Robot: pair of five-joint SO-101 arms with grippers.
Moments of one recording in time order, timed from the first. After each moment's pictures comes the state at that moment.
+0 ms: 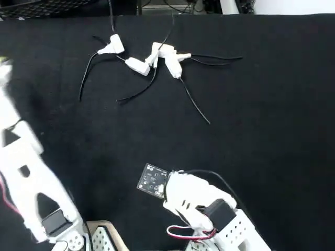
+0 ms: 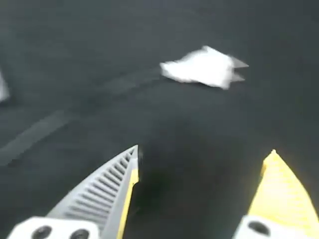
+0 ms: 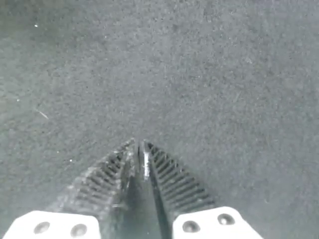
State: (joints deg) left arm -40.5 69.8 -92.2 88.9 46.6; right arm -39.8 -103.2 96.9 71.0 29.9
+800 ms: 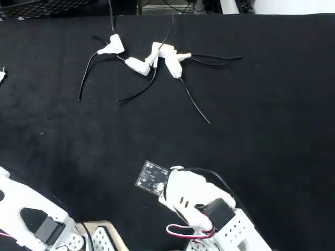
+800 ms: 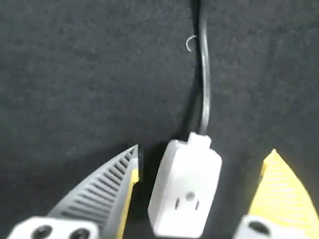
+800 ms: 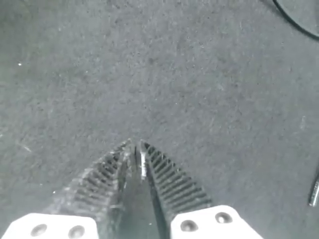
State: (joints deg) left arm -63.9 75.3 -90.9 90.1 46.6; right arm -40.0 -101.1 97.0 62.4 28.7
